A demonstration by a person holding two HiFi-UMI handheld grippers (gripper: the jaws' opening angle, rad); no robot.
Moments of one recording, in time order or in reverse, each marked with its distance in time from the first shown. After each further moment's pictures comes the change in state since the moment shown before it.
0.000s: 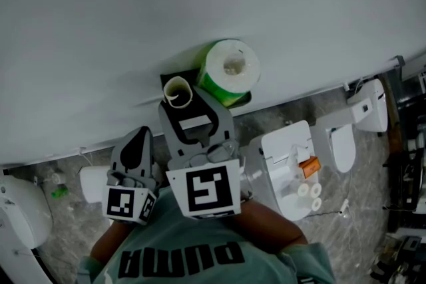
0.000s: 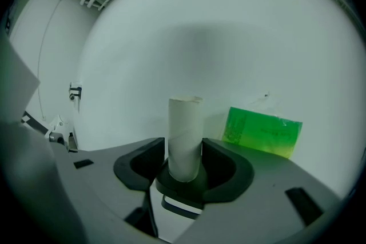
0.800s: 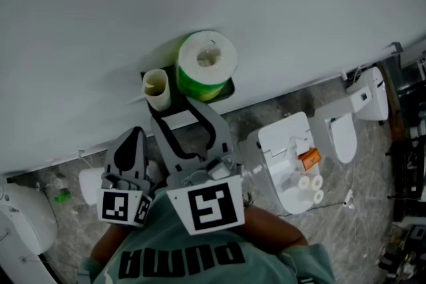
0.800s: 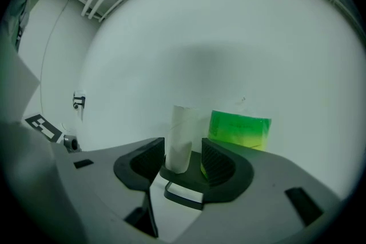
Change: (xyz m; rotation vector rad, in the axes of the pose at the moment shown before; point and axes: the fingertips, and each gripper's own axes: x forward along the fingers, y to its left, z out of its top) left arm 0.000 -0.021 0.006 0.012 -0.001 -0.010; right arm -0.039 -0.004 -0.005 0.033 -0.046 0.029
